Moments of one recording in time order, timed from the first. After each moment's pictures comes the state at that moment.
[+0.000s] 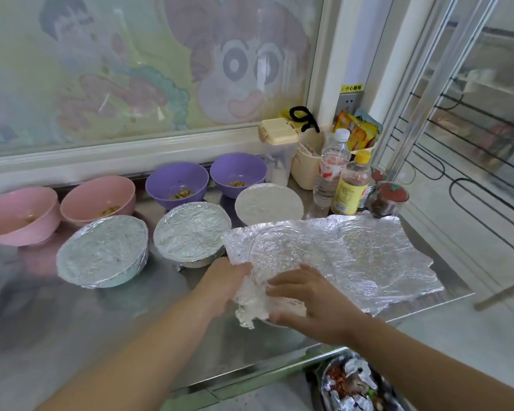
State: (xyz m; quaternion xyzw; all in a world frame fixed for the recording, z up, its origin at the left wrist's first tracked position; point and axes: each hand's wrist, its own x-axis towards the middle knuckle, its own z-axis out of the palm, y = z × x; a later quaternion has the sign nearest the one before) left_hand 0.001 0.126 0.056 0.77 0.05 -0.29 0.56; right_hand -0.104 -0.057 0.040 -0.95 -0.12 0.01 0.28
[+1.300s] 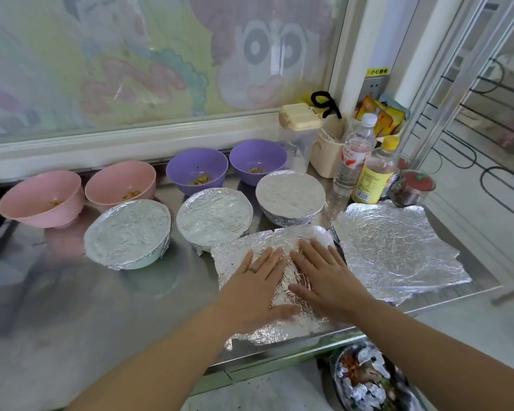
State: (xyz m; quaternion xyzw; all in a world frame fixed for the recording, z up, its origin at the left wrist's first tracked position) left_hand -0.018 0.154 0.006 0.88 -0.46 -0.09 -0.03; right_hand -0.080 -0.052 -0.006 -0.99 -0.05 0.08 0.06
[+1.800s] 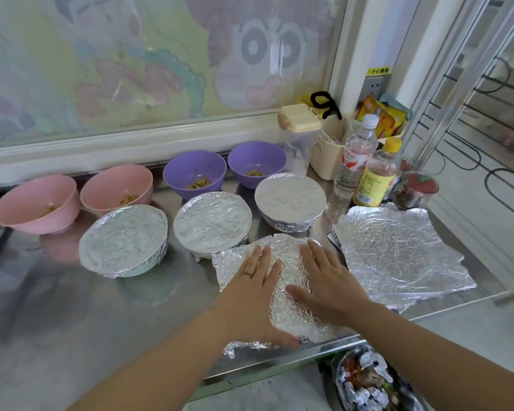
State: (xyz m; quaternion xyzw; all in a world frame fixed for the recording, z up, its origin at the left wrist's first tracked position) left_hand -0.013 0.152 0.007 0.89 -0.44 -0.12 -0.07; right_hand -0.070 -0.052 -0.006 -0.99 0.02 0.10 0.10
